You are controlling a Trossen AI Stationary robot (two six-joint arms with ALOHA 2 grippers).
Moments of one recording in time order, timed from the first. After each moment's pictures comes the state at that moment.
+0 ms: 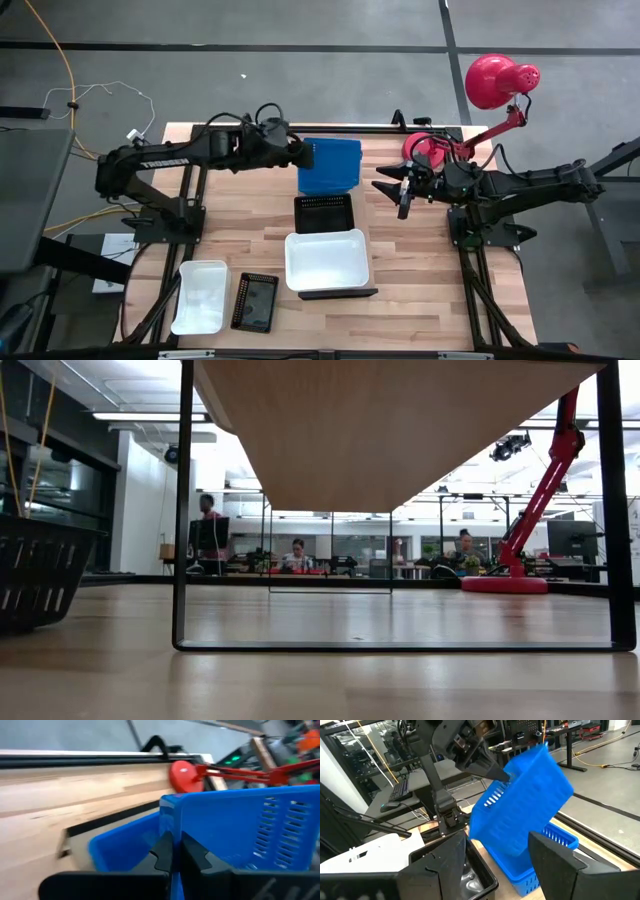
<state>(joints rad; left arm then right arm) 0.28 1.41 1.38 -0.61 -0.35 -1.00 0.09 0.87 0.75 0.00 0.36 0.31</state>
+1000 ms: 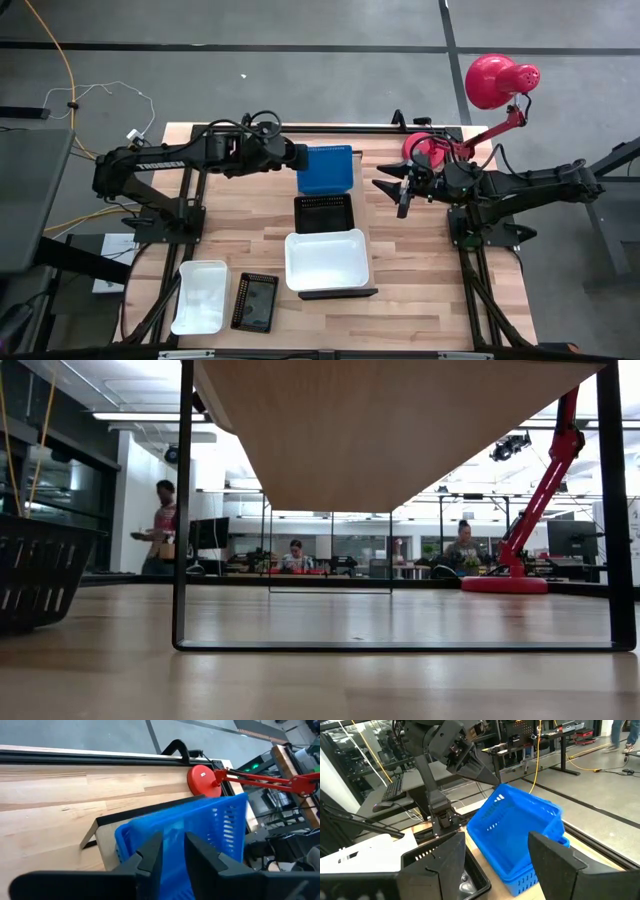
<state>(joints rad) 0.24 1.39 1.38 -0.72 -0.46 -1.09 0.09 0.87 0.75 0.00 0.39 0.28</state>
